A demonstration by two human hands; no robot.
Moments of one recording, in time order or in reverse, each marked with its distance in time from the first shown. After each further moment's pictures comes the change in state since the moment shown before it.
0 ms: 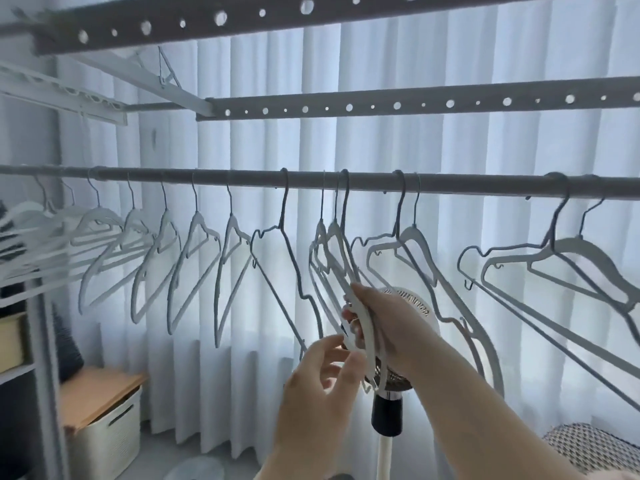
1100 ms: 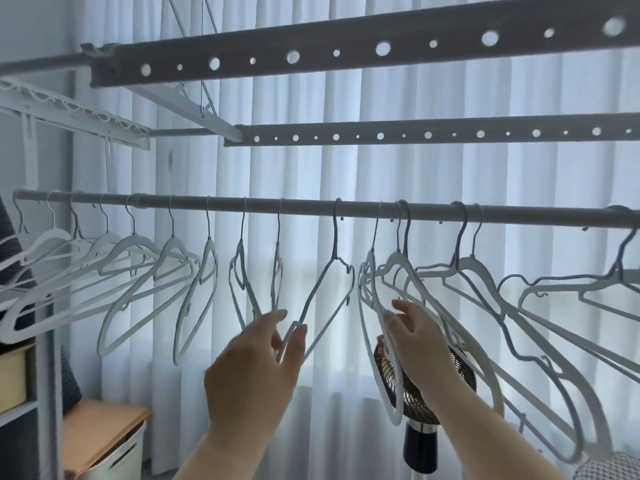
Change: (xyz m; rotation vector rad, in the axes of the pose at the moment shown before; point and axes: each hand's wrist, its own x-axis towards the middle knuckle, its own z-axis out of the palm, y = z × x) left_hand 0.075 -0.010 -0.144 0.694 0.370 0.395; right_hand 0.029 0.014 0.081 -0.384 0.424 -0.360
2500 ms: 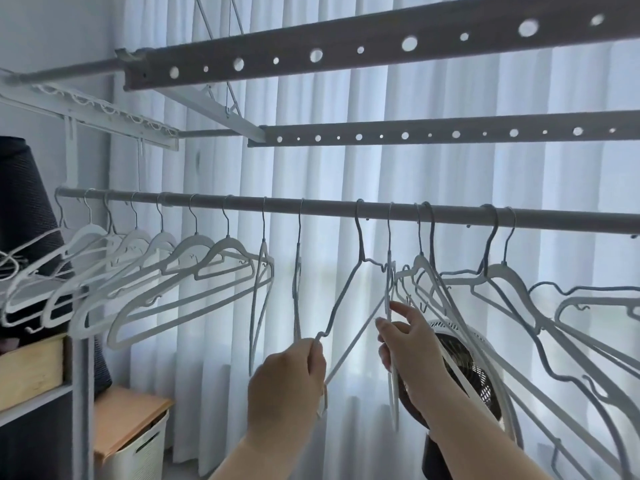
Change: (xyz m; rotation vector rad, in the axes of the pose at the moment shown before) left_hand -0.015 0.012 0.022 -0.083 -0.337 -0.273; right_hand 0.018 0.012 0.015 0.282 -0.128 0.087
